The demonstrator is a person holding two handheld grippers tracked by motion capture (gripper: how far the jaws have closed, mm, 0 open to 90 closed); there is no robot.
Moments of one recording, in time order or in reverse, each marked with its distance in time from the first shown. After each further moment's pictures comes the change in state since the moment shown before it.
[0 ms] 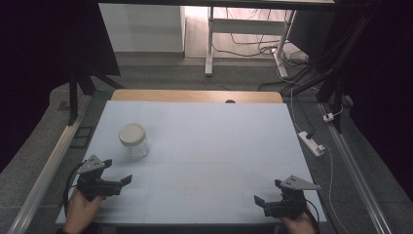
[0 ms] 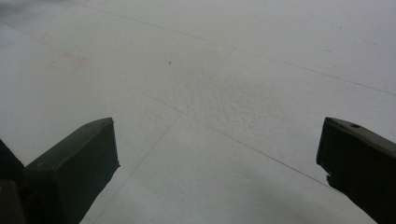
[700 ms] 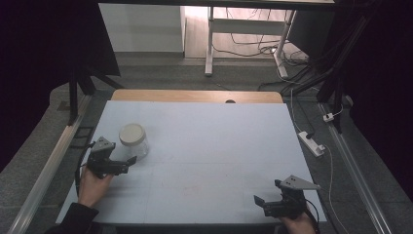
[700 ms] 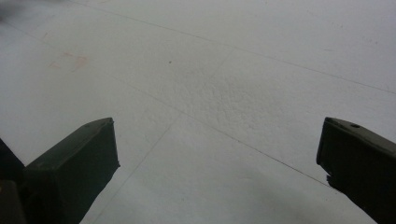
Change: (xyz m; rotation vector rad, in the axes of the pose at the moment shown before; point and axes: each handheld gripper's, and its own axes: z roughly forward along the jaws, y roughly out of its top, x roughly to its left) left arm 0.028 0.035 0.037 0.014 0.071 0.009; right arm 0.000 0.000 0.000 0.004 0.002 0.004
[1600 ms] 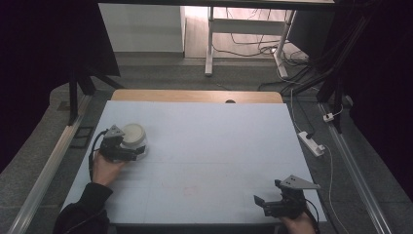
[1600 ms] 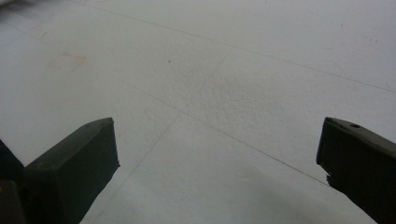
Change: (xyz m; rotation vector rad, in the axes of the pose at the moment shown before) left arm 0.018 0.020 0.048 0.014 -0.042 0.063; right arm 0.000 0.000 0.001 0.004 0.001 0.004
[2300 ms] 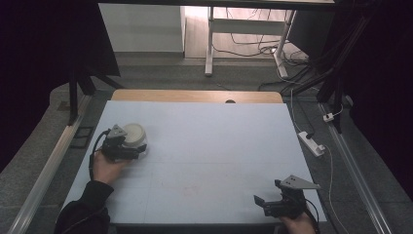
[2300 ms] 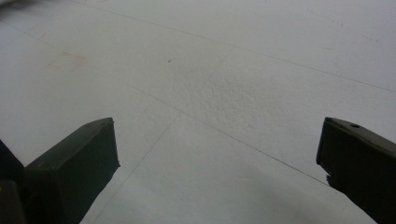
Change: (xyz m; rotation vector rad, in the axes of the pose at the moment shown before) left arm -0.006 0.004 0.001 0.005 0.048 0.003; right arm 0.000 0.000 0.000 0.000 0.000 -0.001
